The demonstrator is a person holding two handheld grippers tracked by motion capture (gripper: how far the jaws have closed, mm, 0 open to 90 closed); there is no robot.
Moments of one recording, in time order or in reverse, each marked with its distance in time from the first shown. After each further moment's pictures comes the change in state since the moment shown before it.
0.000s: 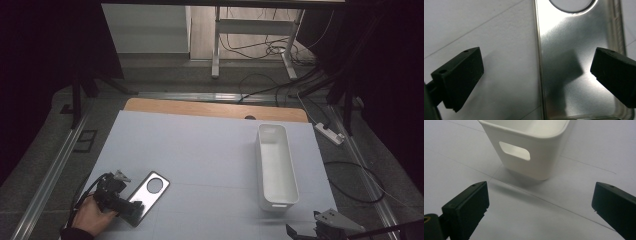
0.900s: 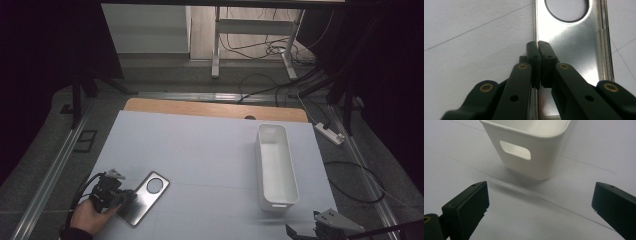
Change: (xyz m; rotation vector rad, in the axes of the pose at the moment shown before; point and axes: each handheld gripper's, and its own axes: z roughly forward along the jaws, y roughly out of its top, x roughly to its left) left arm 0.008 -0.006 -0.009 -0.073 -0.074 -0.088; right arm 0.001 0.000 0.000 0.002 -0.002 -0.006
